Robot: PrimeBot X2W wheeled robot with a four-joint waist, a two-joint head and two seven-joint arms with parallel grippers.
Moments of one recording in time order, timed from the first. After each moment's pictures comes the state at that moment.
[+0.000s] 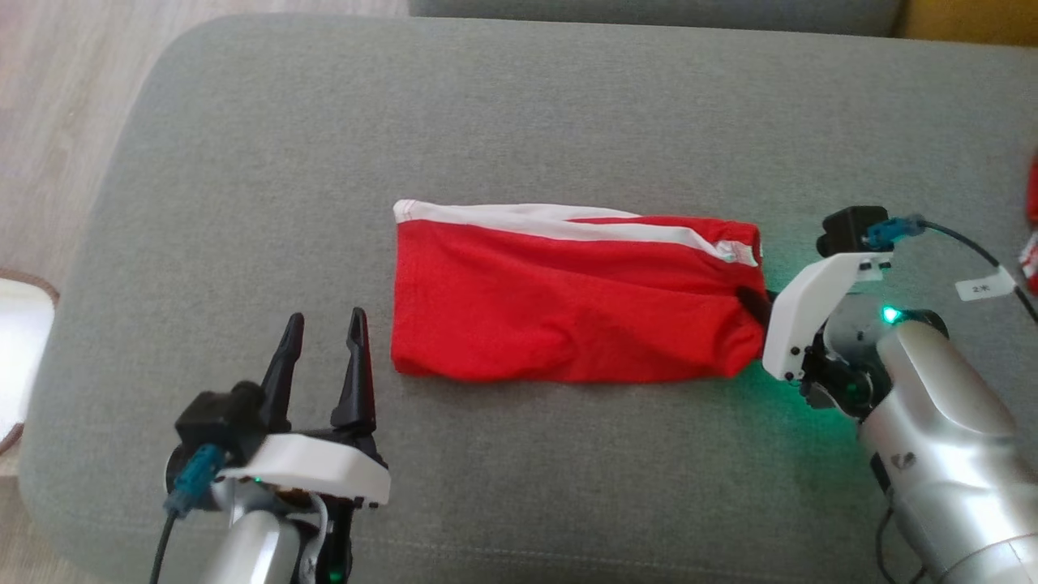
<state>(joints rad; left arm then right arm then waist) -0.07 0.10 -0.30 0.14 -0.38 0.11 -0.25 -0.59 -0.21 0.33 0.80 0.55 0.12 0.48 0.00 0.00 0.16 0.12</state>
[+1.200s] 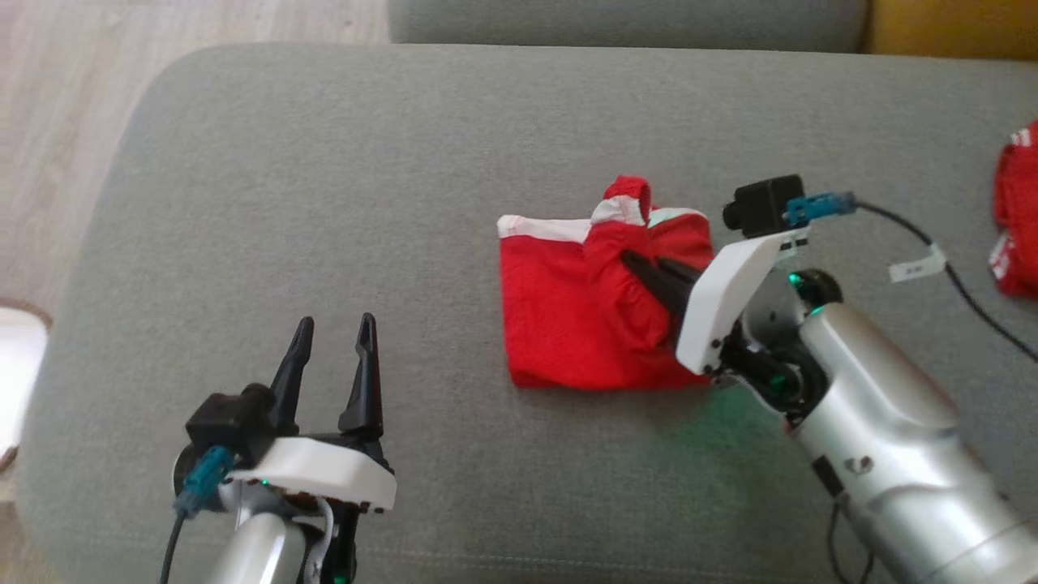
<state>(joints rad) -0.07 0.10 -0.31 0.15 -0.37 0.10 -0.25 -0.61 -0.22 0.62 0.53 0.84 0.12 0.40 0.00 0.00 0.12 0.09</state>
